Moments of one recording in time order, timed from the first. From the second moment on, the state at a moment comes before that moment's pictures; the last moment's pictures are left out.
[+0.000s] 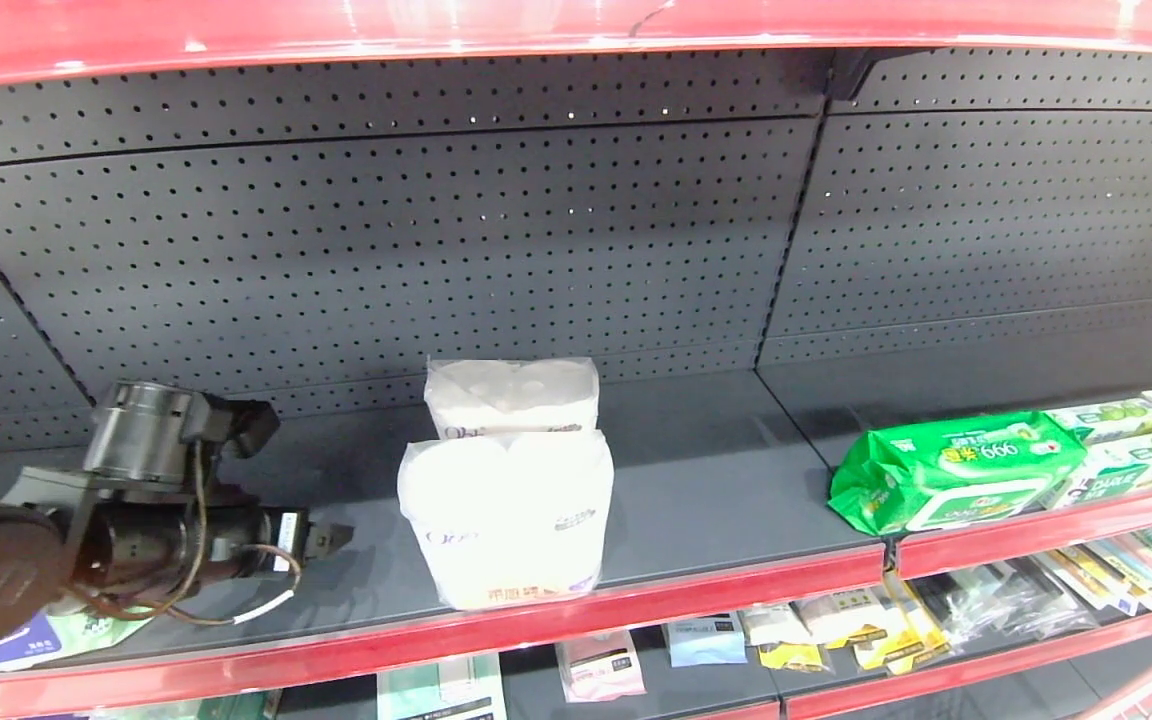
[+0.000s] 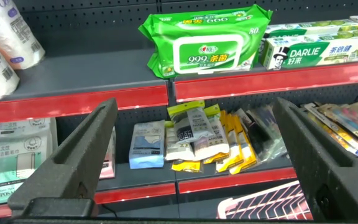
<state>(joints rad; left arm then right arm) -0.17 1.64 -0.59 -0.23 0.06 -0.07 0.00 0.00 0.00 0.00 0.01 0.00</state>
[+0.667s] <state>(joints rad) 0.18 0.47 -0.37 0.08 -0.23 0.13 0.00 0.00 0.00 0.00 0.01 0.00</state>
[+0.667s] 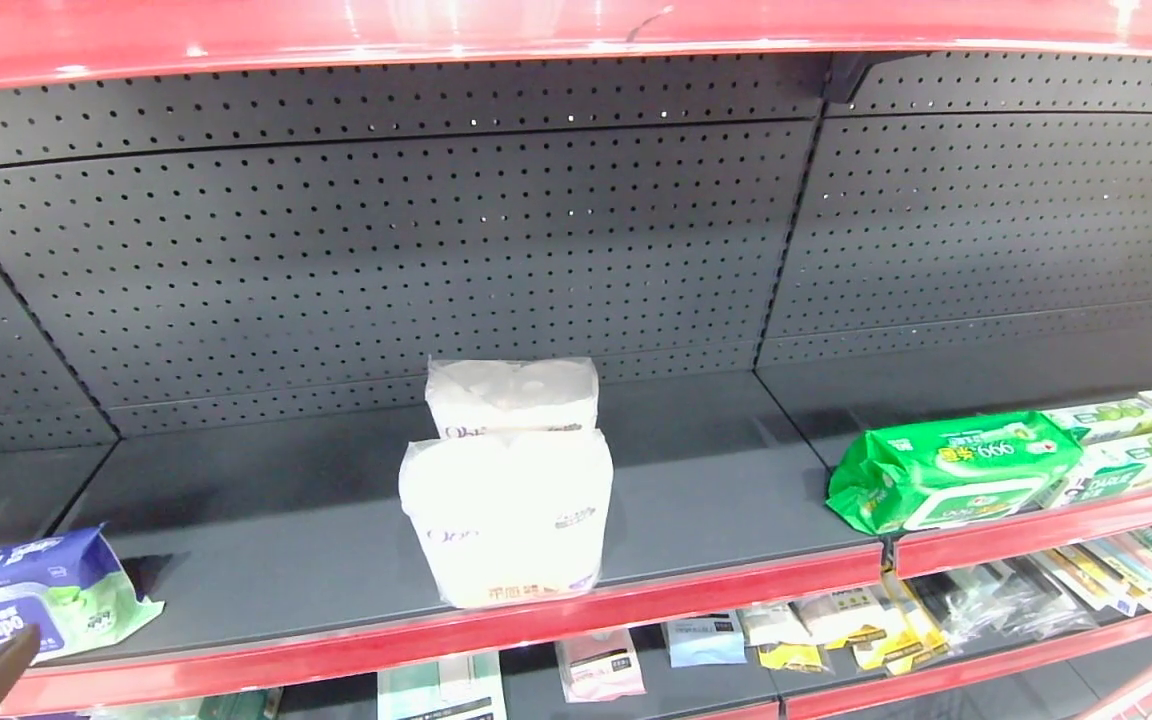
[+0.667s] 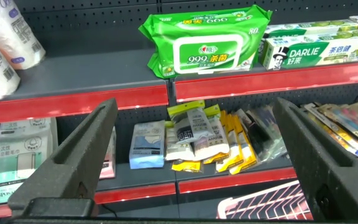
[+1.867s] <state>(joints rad) 0.18 0.00 -0.01 -0.02 -0.06 0.07 0.00 0.00 0.00 0.00 0.03 0.00</state>
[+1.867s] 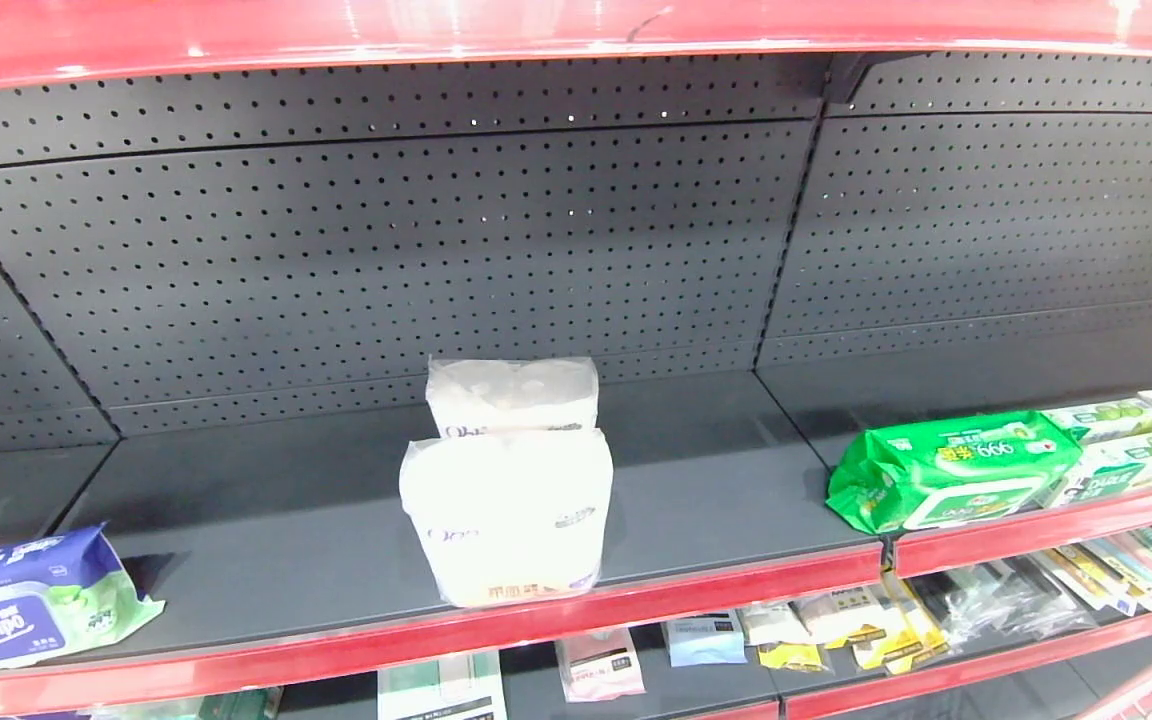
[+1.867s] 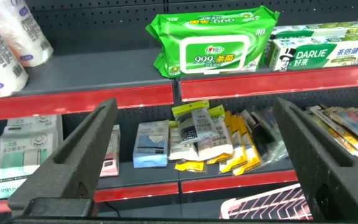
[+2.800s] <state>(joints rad) 0.18 0.00 -0.01 -0.03 -0.03 0.07 0.00 0.00 0.00 0.00 0.03 0.00</state>
